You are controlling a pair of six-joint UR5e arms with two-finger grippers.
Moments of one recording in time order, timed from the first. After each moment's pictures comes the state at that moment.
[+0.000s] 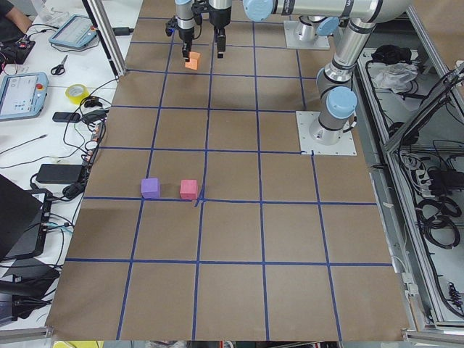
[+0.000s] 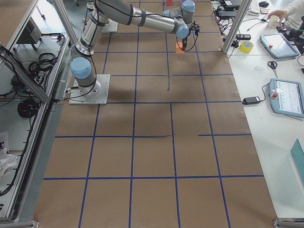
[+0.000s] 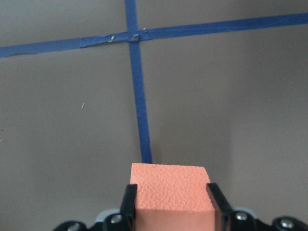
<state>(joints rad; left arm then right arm) -1.56 -1.55 -1.58 -1.54 1.58 -0.15 1.90 -0.89 1.31 -2.06 -1.58 0.43</state>
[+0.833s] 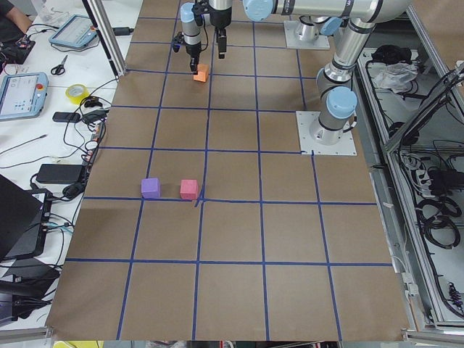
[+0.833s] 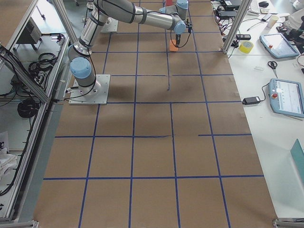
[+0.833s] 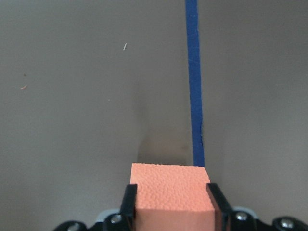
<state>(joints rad) -1.56 -1.55 -1.57 -1.59 1.58 -0.14 1.97 -0.87 1.31 -2.02 -1.60 0.46</state>
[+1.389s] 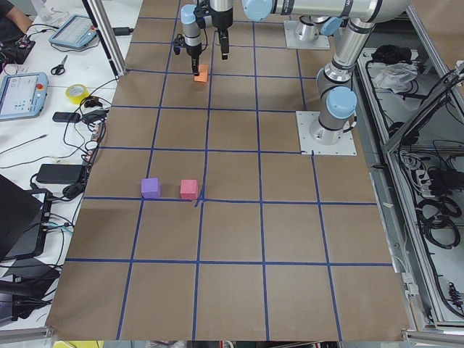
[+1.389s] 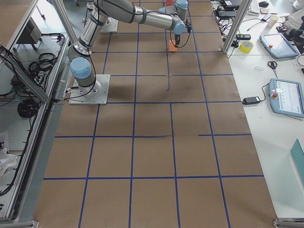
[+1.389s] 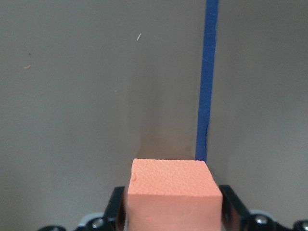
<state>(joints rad) -1.56 -1.55 -1.57 -1.62 1.57 -0.13 1.97 -0.86 1.31 -2.02 -1.61 0.36</state>
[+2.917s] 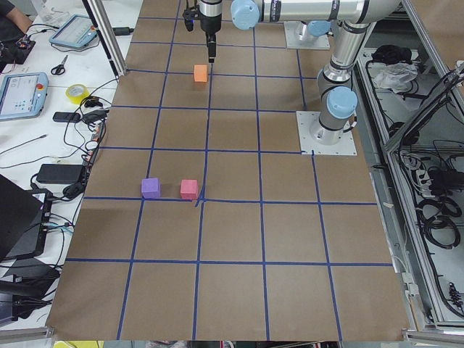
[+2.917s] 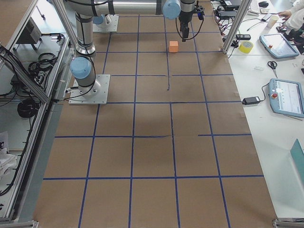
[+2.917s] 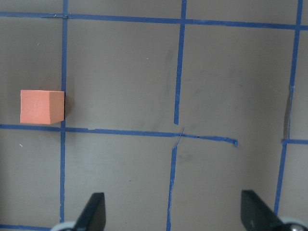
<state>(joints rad) -1.59 -1.65 -1.57 -1.42 1.56 -0.16 1.60 -1.43 1.36 -1.55 -1.56 -0.03</state>
